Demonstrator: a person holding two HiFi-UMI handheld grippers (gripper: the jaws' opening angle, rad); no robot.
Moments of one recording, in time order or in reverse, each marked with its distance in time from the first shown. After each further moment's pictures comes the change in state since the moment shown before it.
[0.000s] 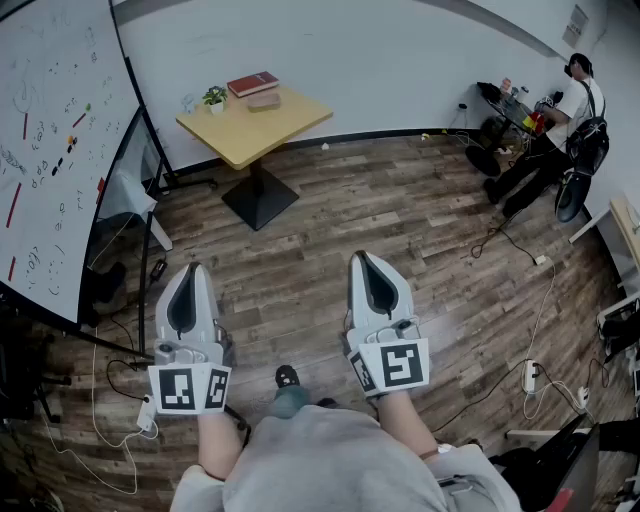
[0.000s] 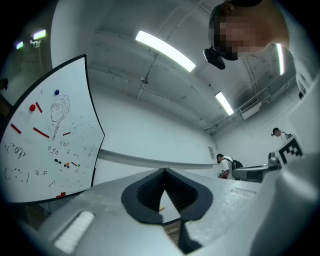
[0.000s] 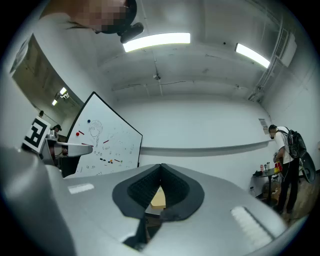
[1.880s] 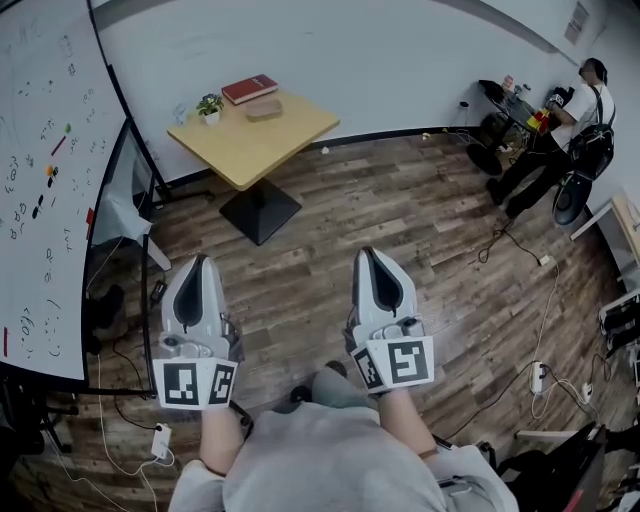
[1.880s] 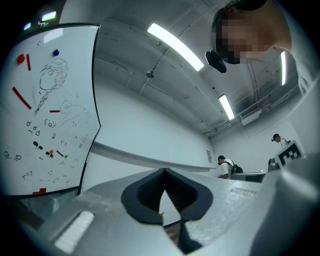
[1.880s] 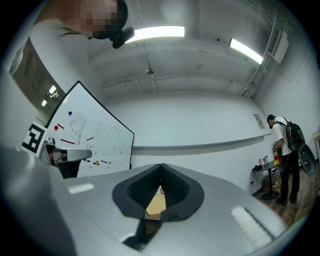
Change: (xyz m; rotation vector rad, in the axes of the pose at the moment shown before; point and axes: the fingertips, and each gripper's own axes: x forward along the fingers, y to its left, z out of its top) left arm 0.124 0.090 -0.047 -0.068 -0.013 -0.069; right arm 0.140 -0.001 -0.047 0.058 -0.008 -0.078
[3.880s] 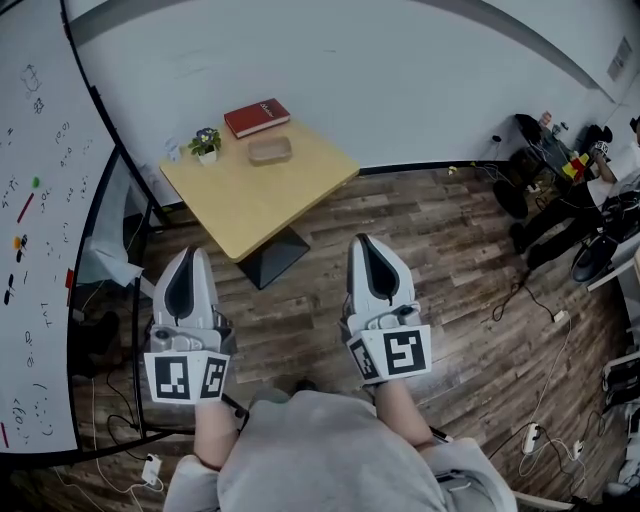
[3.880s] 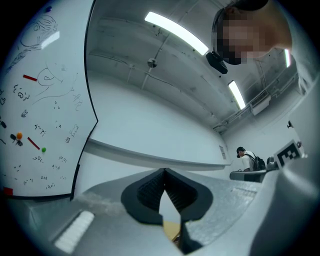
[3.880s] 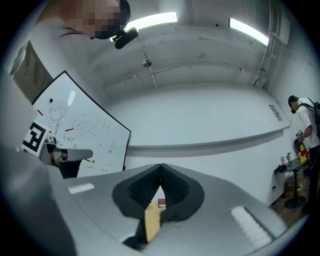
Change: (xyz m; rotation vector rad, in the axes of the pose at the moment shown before) left arm 0.273 0.084 -0.070 0.058 -0.029 0.093; right arm 0.295 -0.116 -0.054 0.004 -0.043 0.130
